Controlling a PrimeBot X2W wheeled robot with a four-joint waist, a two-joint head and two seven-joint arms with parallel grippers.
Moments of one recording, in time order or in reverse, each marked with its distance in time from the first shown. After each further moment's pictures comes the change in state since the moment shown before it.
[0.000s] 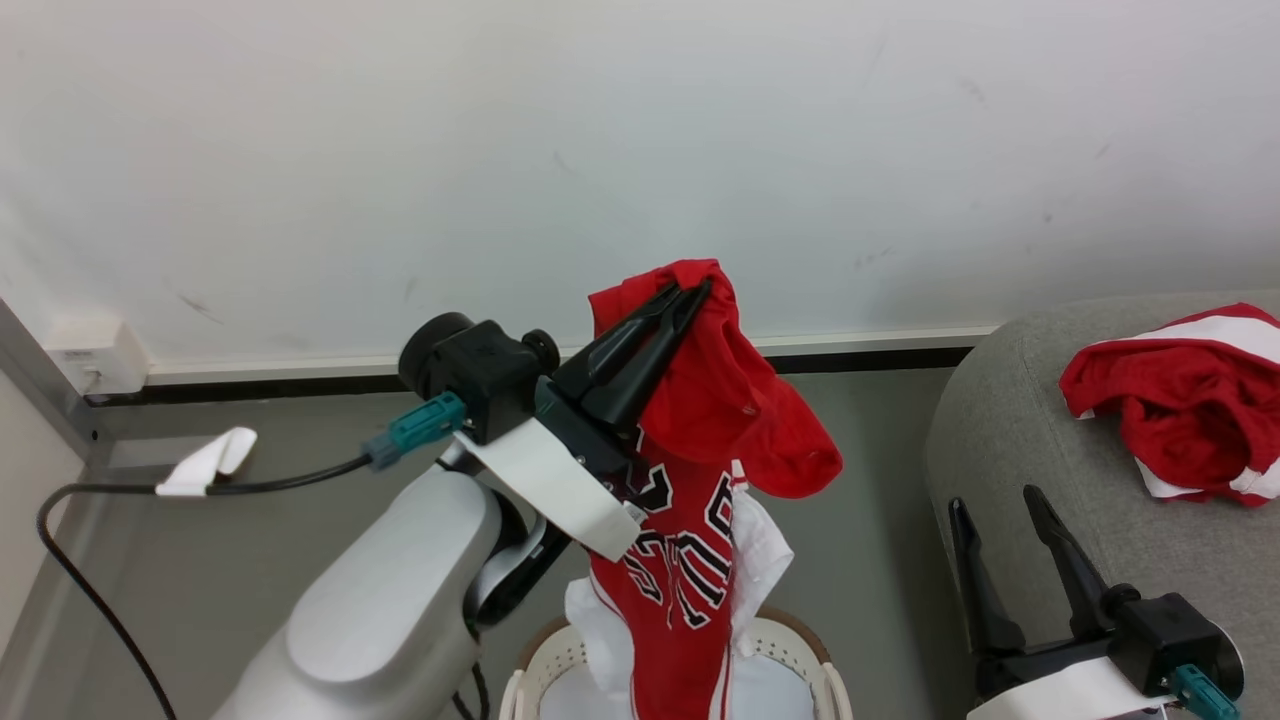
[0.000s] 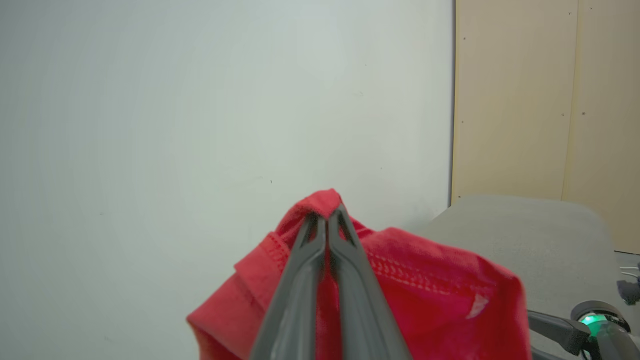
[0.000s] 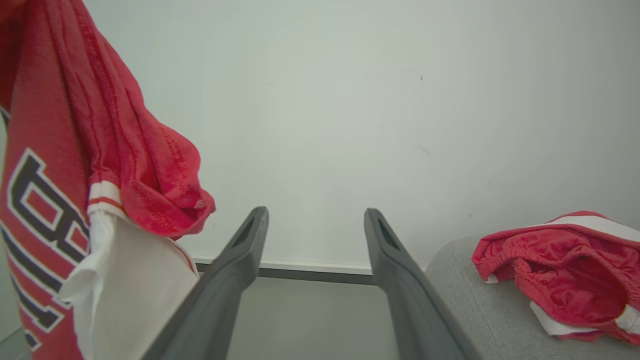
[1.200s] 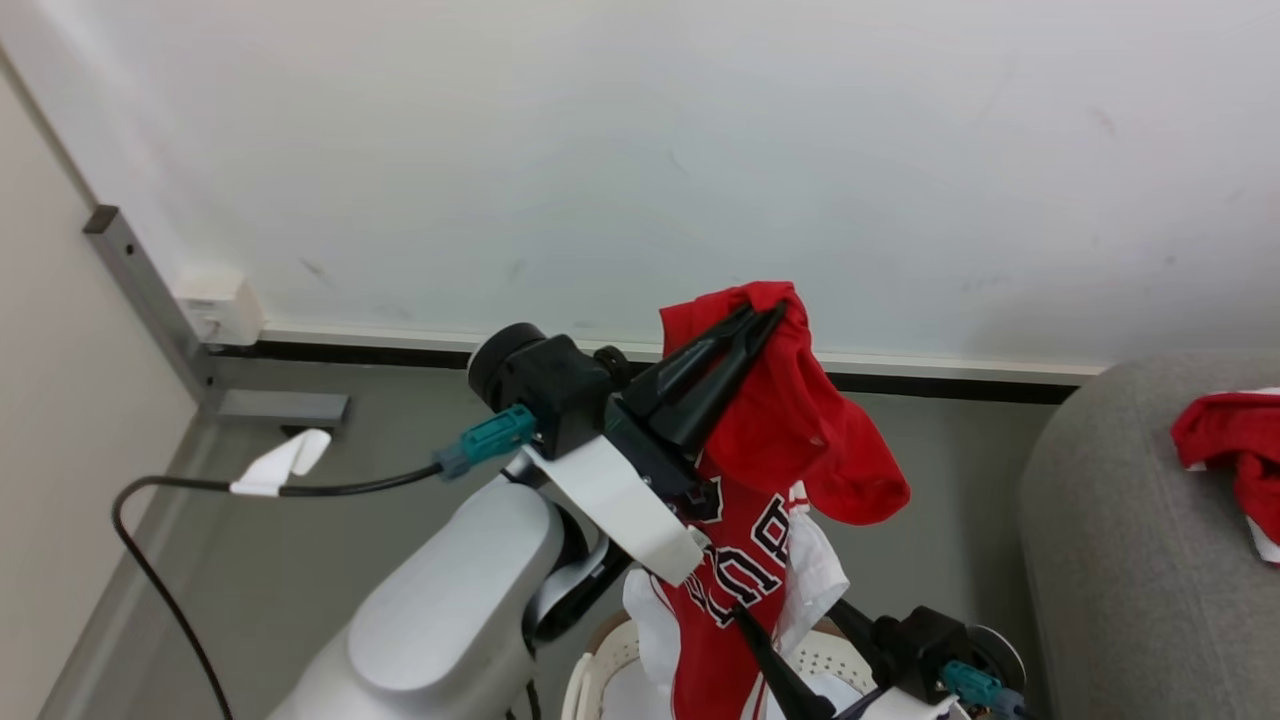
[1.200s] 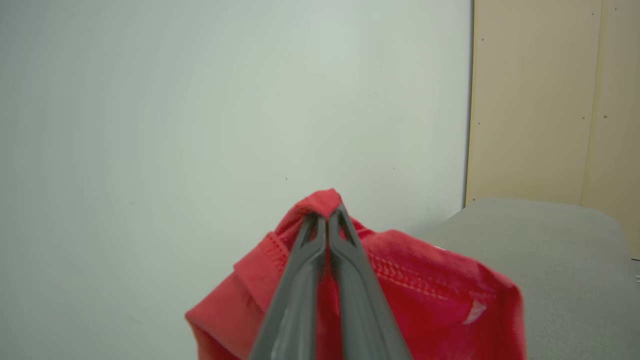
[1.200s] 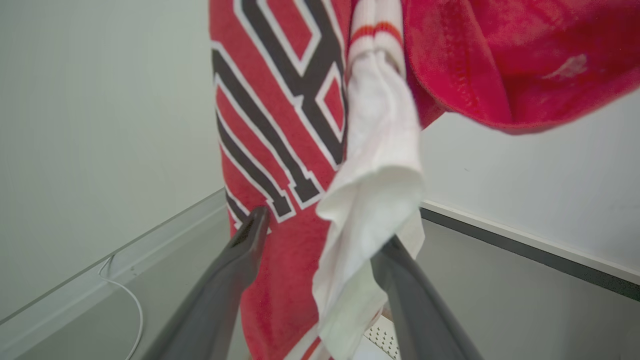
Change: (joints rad) left arm -0.015 -0.065 -0.052 0.012 -0.005 -0.006 0.000; right arm -0.193 -0.043 0.559 0.298 0.236 0.000 0.000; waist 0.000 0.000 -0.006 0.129
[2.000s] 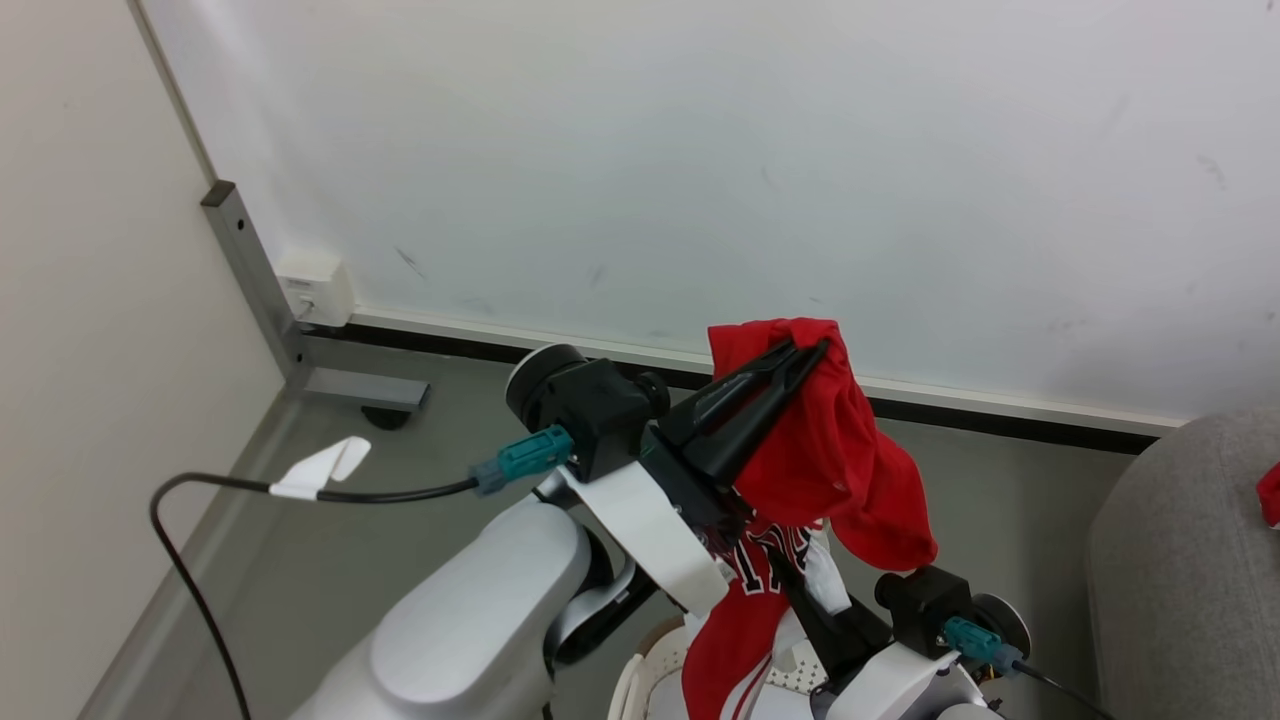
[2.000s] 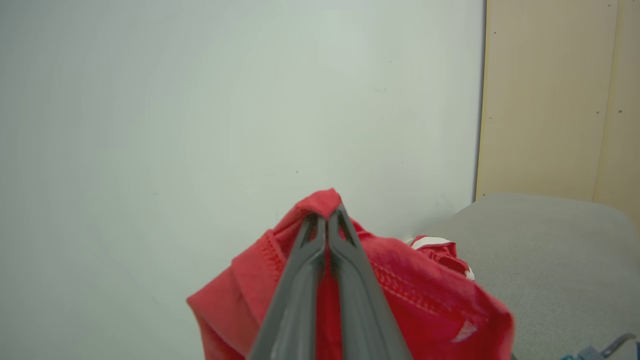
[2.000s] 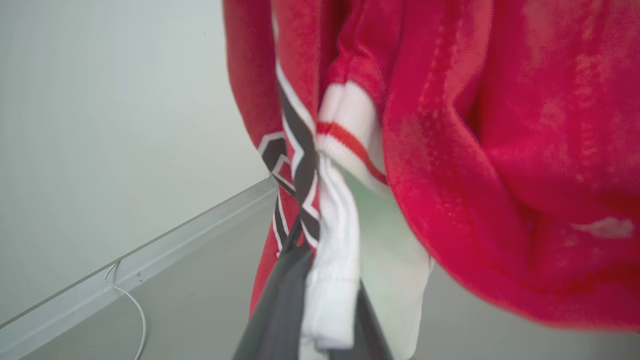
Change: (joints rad) left arm -0.009 0.000 -0.086 -0.009 -0.040 0.000 0.000; right arm -0.081 0.040 -0.038 0.107 0.004 0.000 0.000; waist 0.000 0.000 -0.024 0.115
